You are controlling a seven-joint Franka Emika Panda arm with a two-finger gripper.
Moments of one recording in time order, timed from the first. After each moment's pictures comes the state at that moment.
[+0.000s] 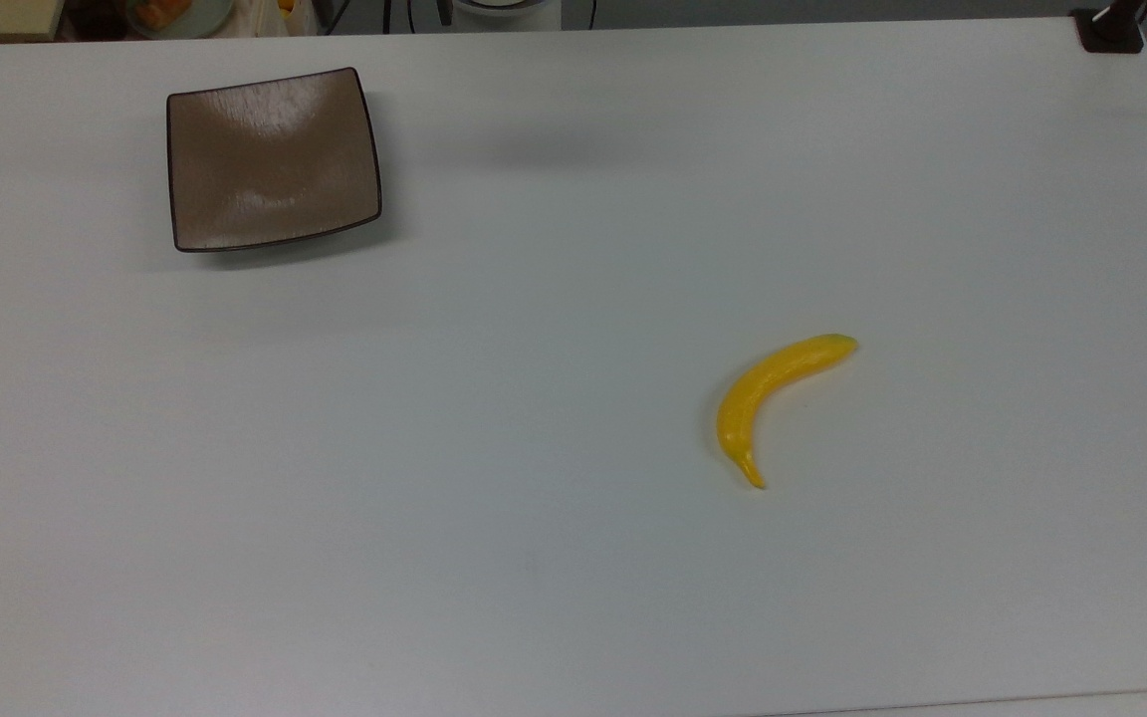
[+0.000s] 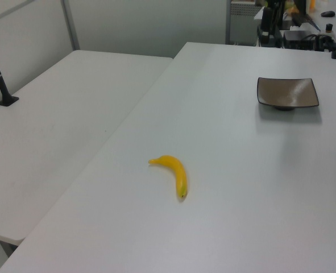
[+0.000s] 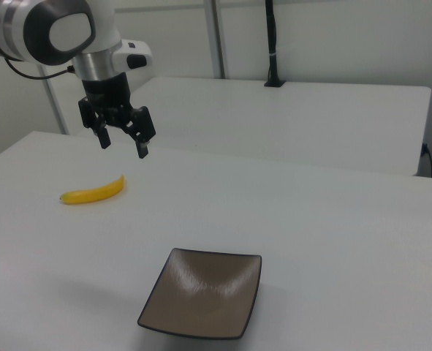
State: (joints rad) arm 0.04 -0.08 -0.07 -1.72 0.05 1.69 -0.09
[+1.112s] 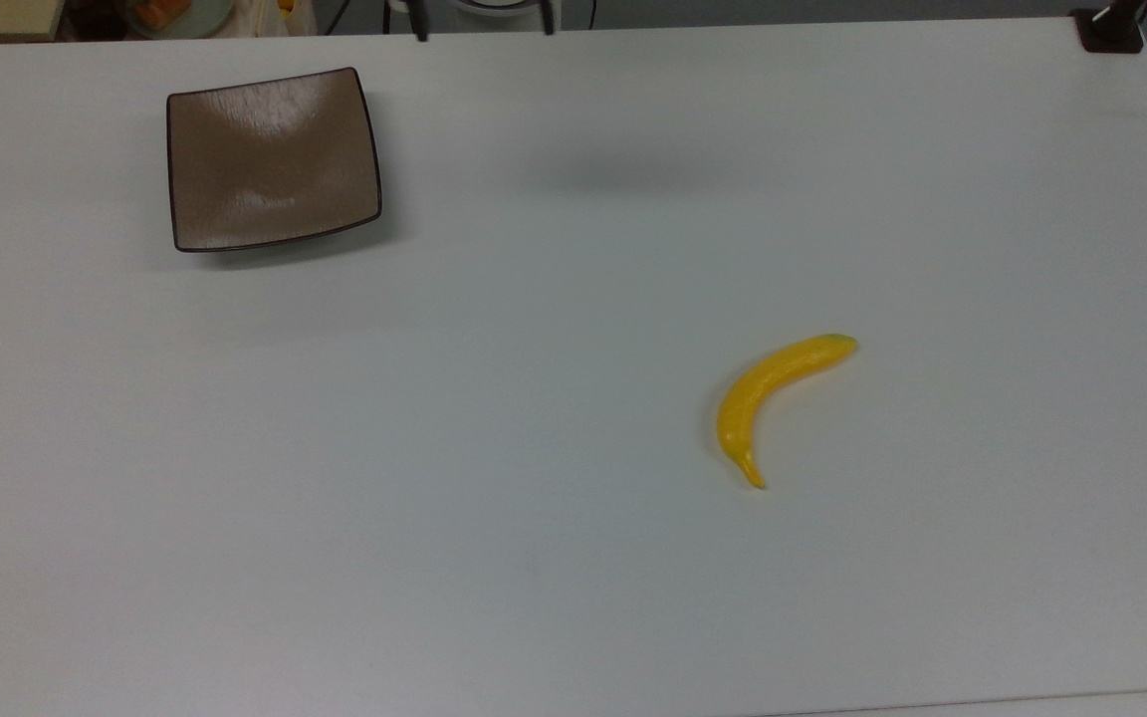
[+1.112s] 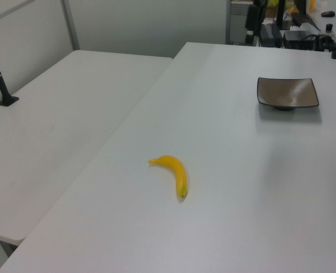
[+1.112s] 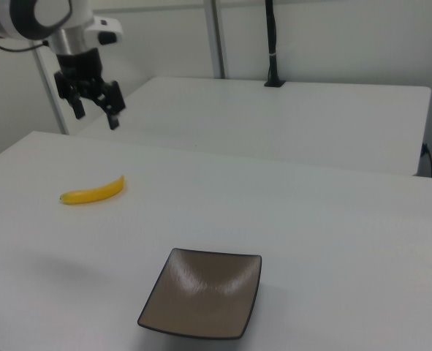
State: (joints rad) arm 0.13 0.03 -0.01 -1.53 0.10 1.65 0.07
